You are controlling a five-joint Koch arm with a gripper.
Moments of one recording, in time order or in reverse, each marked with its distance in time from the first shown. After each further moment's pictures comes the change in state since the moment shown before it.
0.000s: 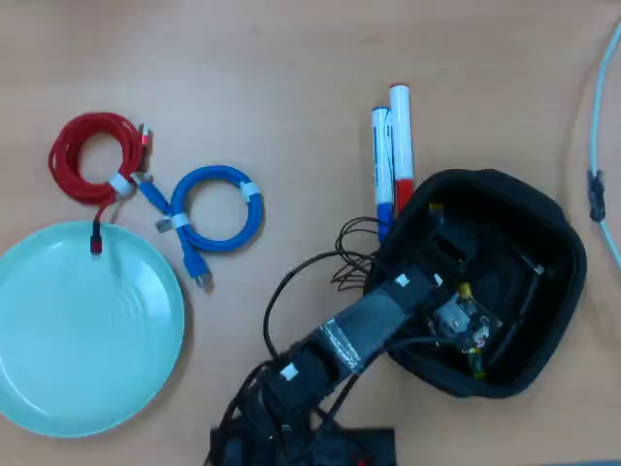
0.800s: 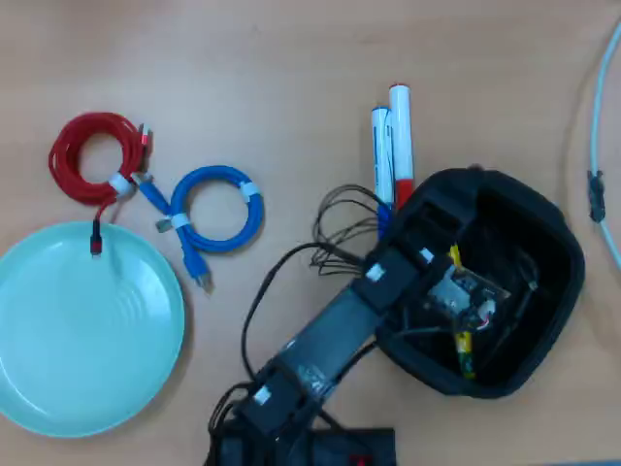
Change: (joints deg) arm -9.0 12.1 -31.1 26.6 7.1
